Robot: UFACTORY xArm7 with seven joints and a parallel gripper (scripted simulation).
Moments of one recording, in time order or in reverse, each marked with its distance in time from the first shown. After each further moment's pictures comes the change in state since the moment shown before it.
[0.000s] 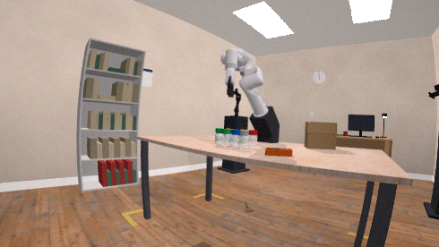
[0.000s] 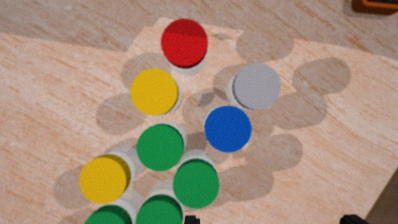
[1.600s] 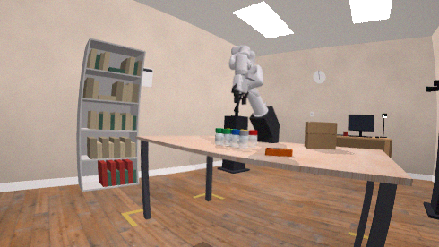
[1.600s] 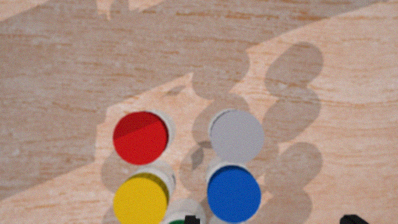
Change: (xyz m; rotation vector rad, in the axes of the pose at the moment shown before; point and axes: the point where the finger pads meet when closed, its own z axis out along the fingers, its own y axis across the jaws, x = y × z) arm 0.061 0.012 0.045 0.012 -0.009 0.555
